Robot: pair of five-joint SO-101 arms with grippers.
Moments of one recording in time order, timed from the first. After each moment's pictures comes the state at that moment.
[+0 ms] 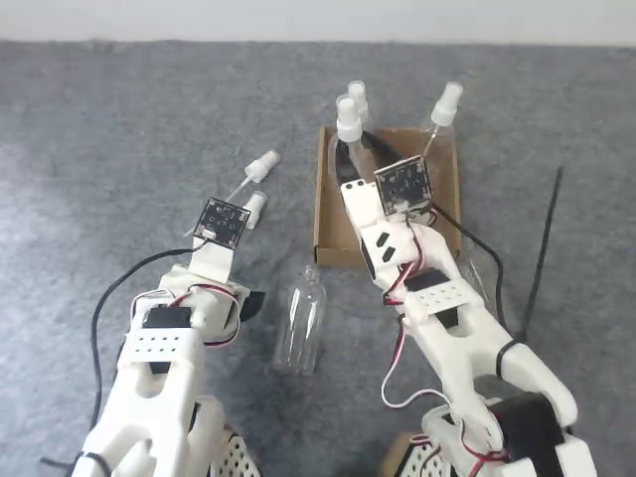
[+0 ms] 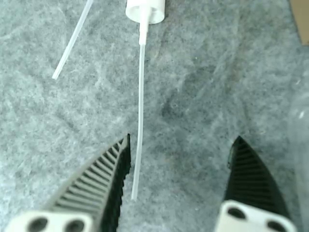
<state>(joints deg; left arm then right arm) -6.9 -40.9 80.3 35.3 -15.3 -22.2 -15.8 61.2 -33.3 5.7</state>
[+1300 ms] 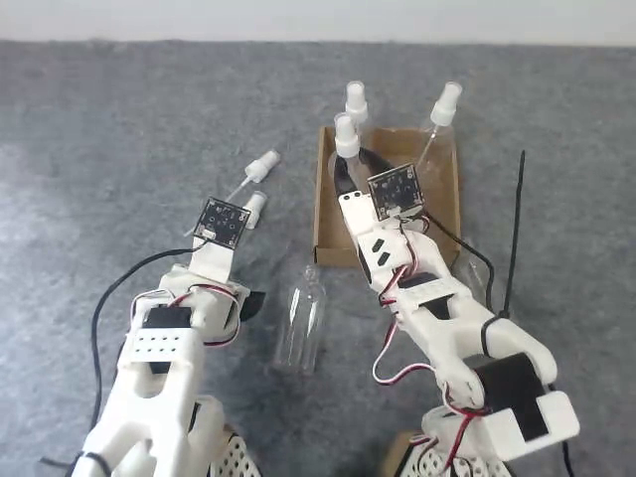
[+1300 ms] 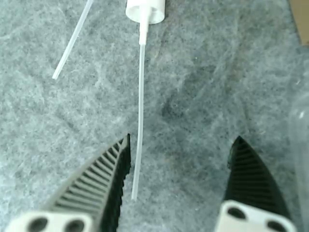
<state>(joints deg) -6.9 -40.9 80.3 35.3 -15.3 -22.1 -3.8 61.0 -40.2 5.7</state>
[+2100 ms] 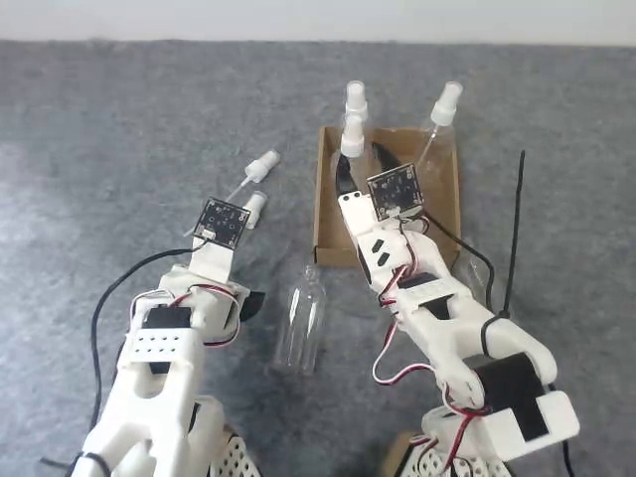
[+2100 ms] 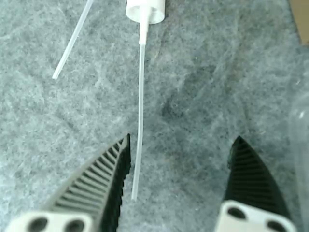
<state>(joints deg) -6.9 -40.9 80.3 35.3 -15.3 -22.2 -3.8 61.0 -40.2 5.7</state>
